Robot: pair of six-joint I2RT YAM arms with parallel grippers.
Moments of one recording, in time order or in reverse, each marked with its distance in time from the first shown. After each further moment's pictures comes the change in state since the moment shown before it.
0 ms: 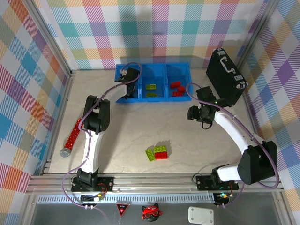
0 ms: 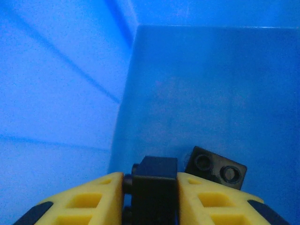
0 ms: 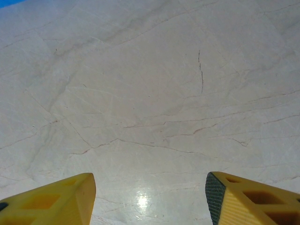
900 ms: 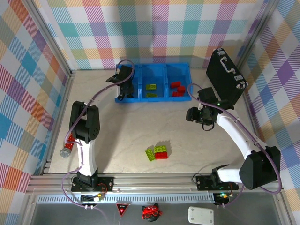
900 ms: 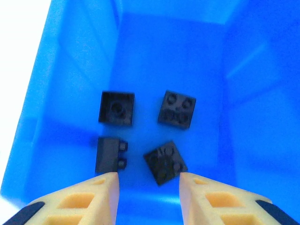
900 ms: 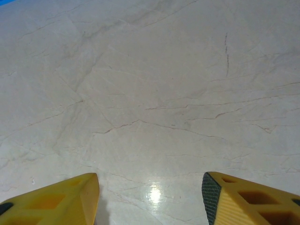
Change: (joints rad) left arm -0.008 -0.303 -0.226 -0.061 0.204 -0.082; right arm 0.003 -0.048 -0.005 -0.027 -0.110 -0.003
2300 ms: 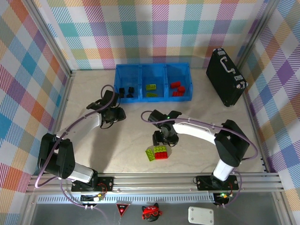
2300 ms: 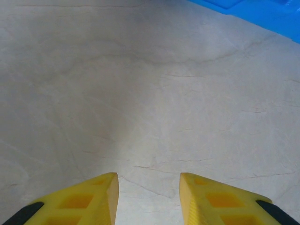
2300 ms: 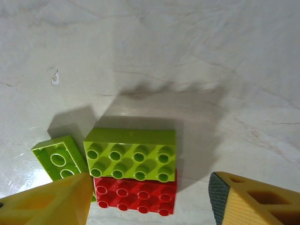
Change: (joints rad) left arm 0.019 -0.585 -0.658 -0.060 0.275 -0.202; right arm 0.626 0.399 0.107 -0.019 0.021 0.335
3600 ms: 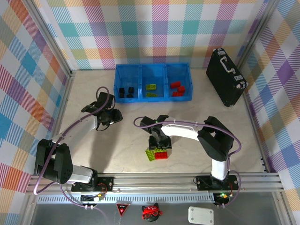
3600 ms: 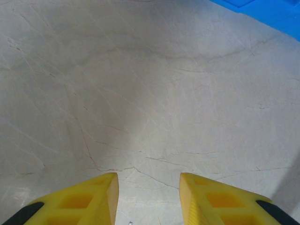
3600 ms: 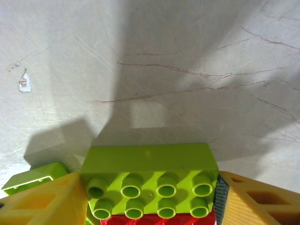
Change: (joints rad) left arm 0.046 -0.056 -0.046 0.001 0.042 0.015; right arm 0.063 0.156 0.058 -0.009 0.022 0.108
